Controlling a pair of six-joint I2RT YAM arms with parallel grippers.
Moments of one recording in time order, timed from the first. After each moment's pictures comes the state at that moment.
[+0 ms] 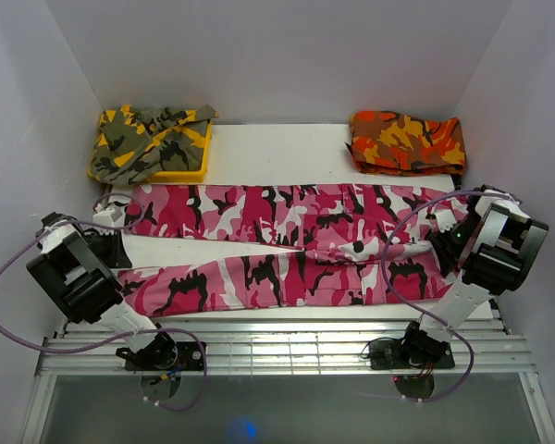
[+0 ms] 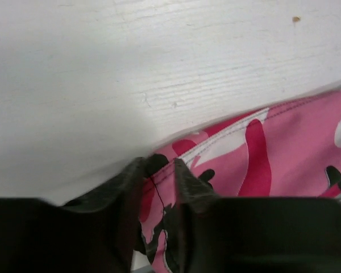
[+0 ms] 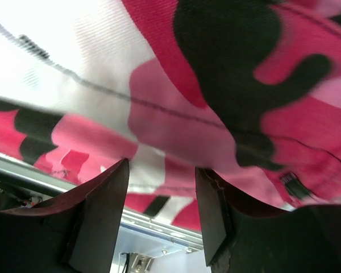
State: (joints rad) left arm 0.75 1.62 1.03 -0.87 0.54 0.84; right arm -0.47 1.83 1.22 -1.09 -0.09 -0.95
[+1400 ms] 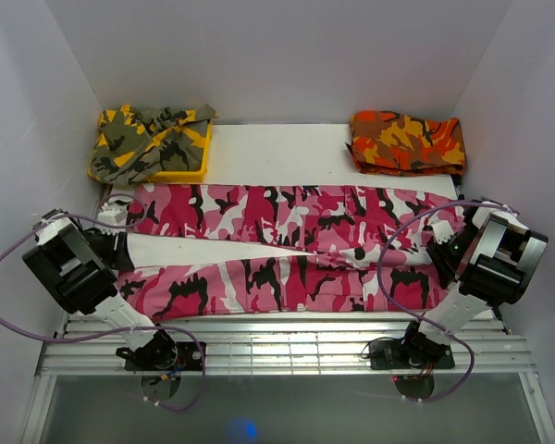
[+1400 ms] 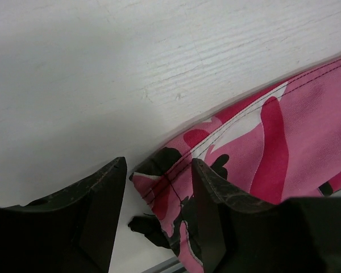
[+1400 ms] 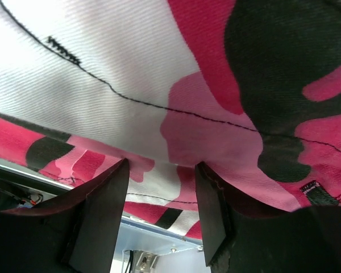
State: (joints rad) left arm 0.74 1.74 1.13 -0.96 0.52 0.99; right arm -0.48 1.73 1.04 -1.01 -0.06 -0.97
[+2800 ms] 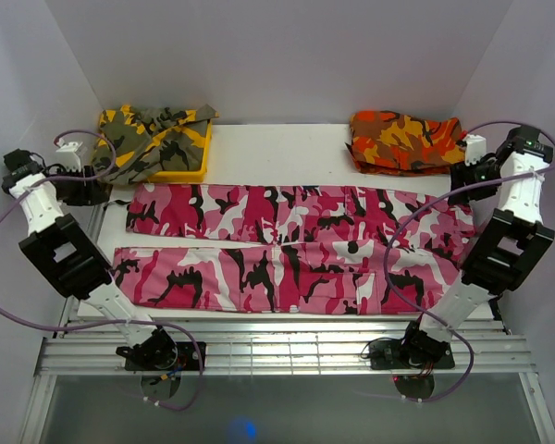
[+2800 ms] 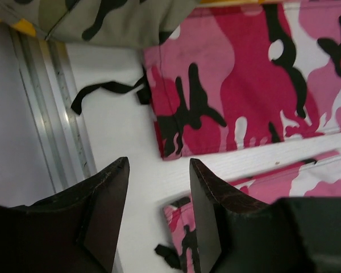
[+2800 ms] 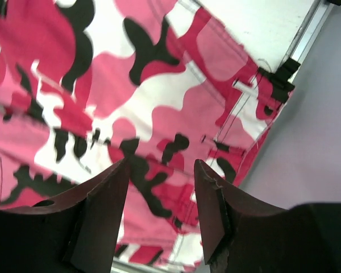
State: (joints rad) left arm 0.68 1.88 1.69 -0.93 0.68 0.71; right arm -0.46 1.81 1.71 -1.16 -0.43 -0.81
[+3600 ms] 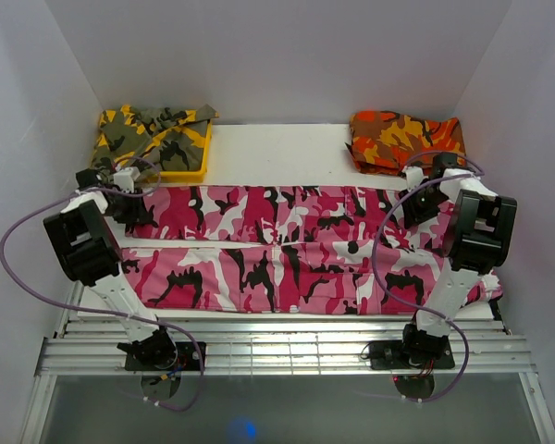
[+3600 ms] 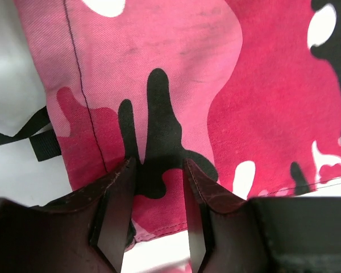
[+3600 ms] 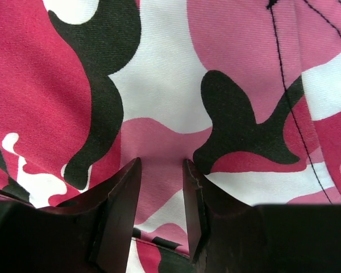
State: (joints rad) left arm 0.47 1.98 1.33 -0.50 0.53 0.48; right arm -0.20 1.97 1.38 -0.77 -0.28 -0.63
